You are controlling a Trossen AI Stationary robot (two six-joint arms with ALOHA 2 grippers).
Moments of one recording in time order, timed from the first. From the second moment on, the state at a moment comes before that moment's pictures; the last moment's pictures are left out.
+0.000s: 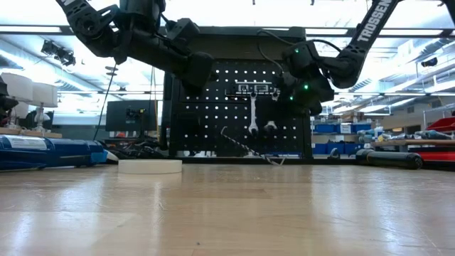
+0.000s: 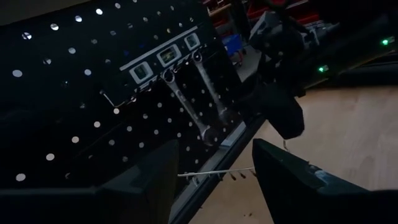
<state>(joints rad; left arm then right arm) 0.17 1.47 0.65 0.78 -0.64 0.37 -0.47 1.76 0.77 0.69 0.73 0.08</state>
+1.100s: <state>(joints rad) 0.21 1.52 0.65 0.82 -0.62 0.31 -0.32 1.72 0.77 0.42 0.50 0.08</state>
